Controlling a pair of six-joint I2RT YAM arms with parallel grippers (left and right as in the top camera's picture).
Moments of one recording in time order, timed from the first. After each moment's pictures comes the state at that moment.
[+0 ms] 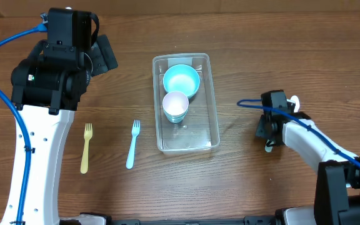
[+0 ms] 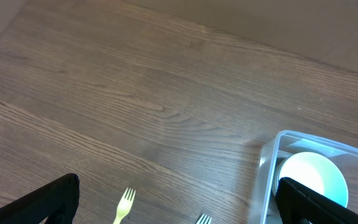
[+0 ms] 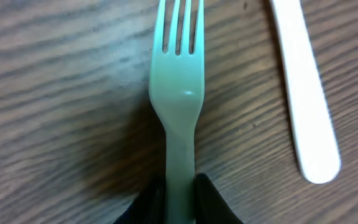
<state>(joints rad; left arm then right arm) -0.17 1.51 1.85 -1.21 -0.34 -0.44 0.11 1.60 0.79 -0.54 0.30 0.46</state>
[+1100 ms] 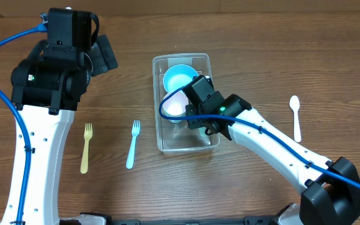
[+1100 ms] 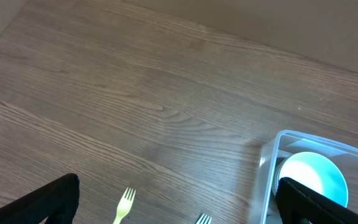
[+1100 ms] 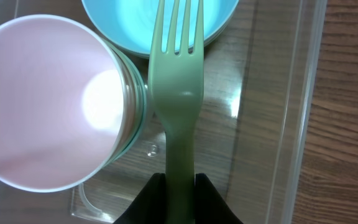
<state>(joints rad) -0.17 1.51 1.85 -1.21 -0.34 -0.44 0.67 1.66 1.24 -0.73 0.13 0.46</state>
